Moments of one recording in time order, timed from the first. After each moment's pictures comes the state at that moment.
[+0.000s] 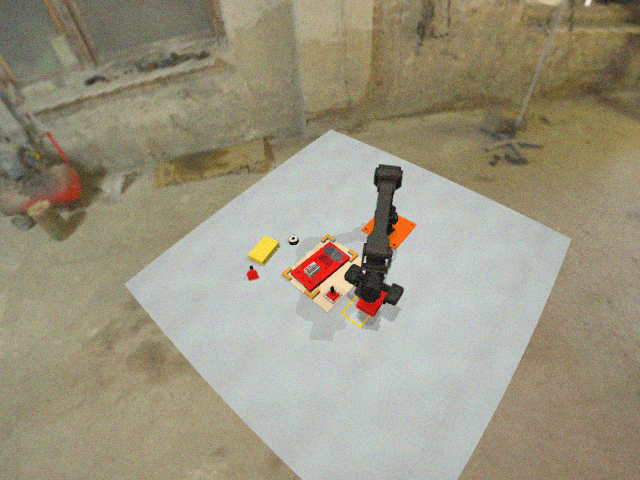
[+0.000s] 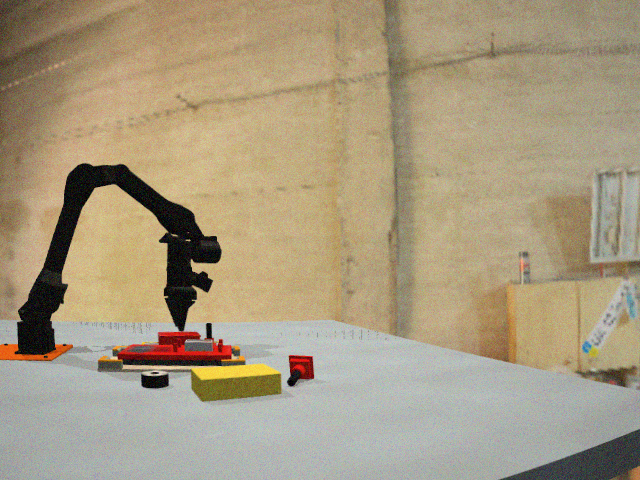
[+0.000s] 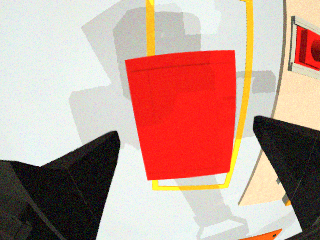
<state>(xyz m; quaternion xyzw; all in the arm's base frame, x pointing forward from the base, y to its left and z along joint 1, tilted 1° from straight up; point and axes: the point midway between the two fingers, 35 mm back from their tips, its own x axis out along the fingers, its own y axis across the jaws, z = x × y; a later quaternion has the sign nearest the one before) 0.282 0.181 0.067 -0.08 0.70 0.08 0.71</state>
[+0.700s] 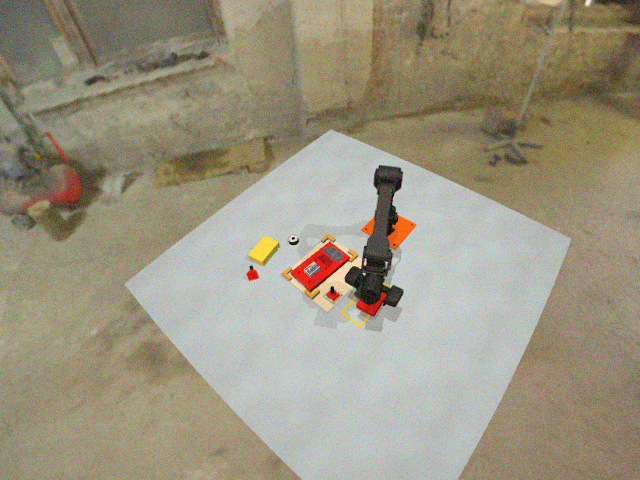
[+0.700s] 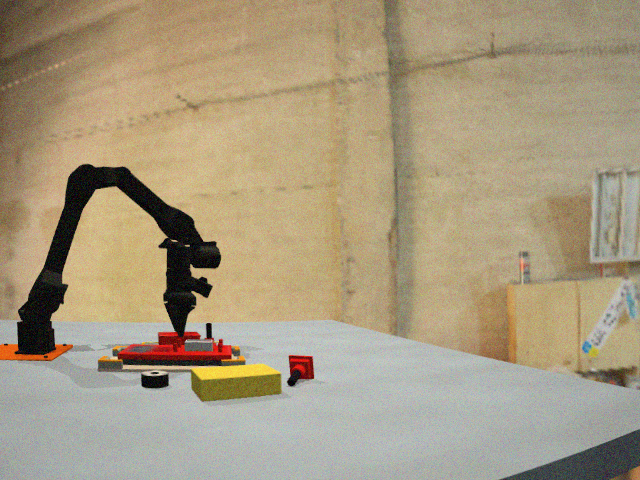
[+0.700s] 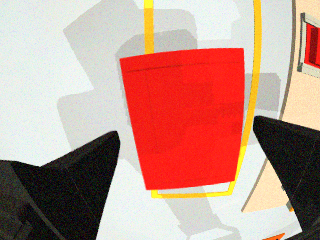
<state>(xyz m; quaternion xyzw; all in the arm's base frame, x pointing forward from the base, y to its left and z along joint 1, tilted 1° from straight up) 0.280 0.181 0.054 -0.08 0.70 0.08 0.71</state>
